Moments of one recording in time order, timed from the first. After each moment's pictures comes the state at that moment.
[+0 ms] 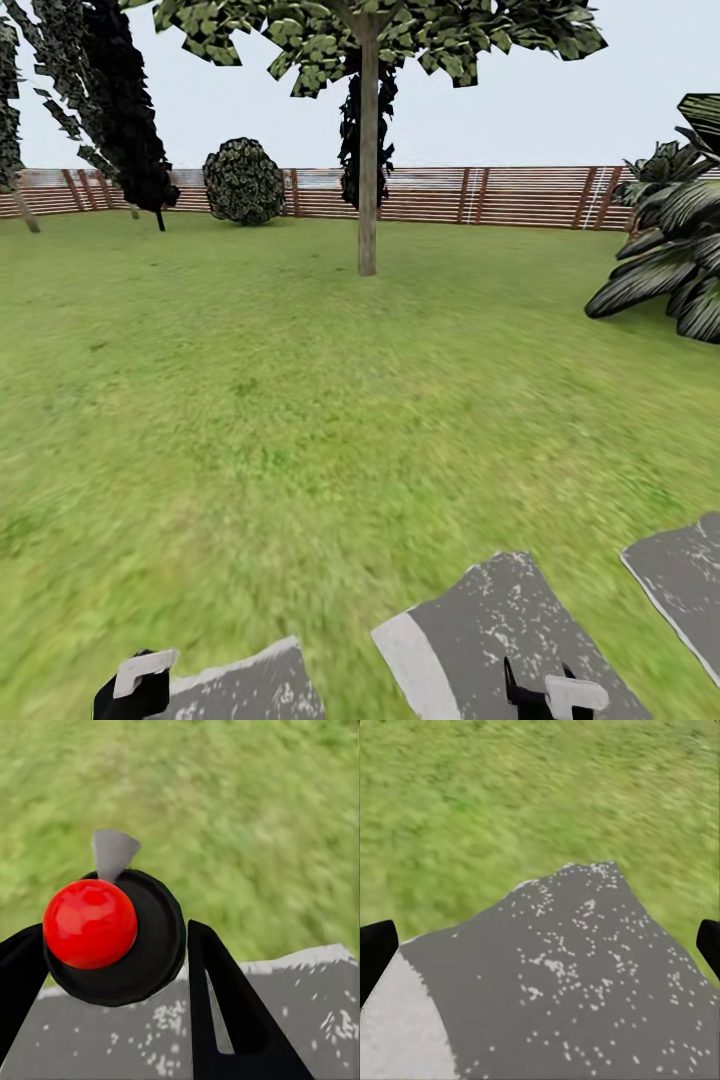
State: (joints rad) left arm -0.25 0.16 0.19 -0.45 0.05 -0.35 -0.04; right arm -0.20 -0.06 -0.06 -0.42 0.00 -0.64 -0.11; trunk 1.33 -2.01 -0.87
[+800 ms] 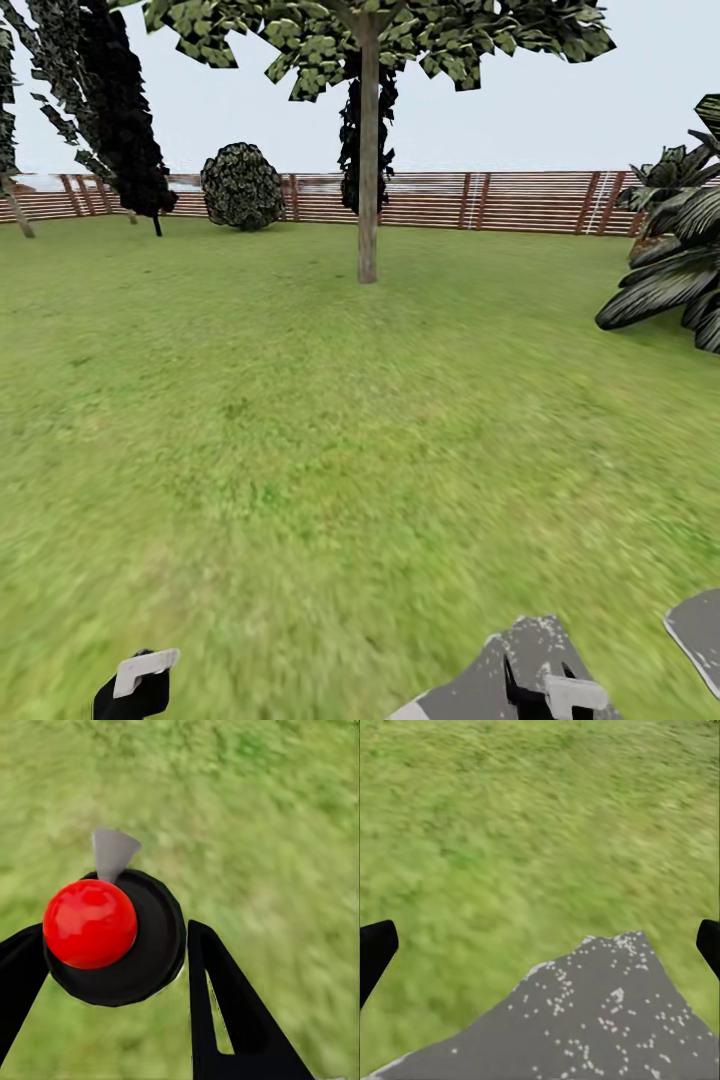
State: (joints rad) left arm -0.25 0.16 0.19 -0.45 0.05 -0.35 -0.04; right arm -0.20 -0.06 -0.06 -0.42 0.00 -0.64 -0.11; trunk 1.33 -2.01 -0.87
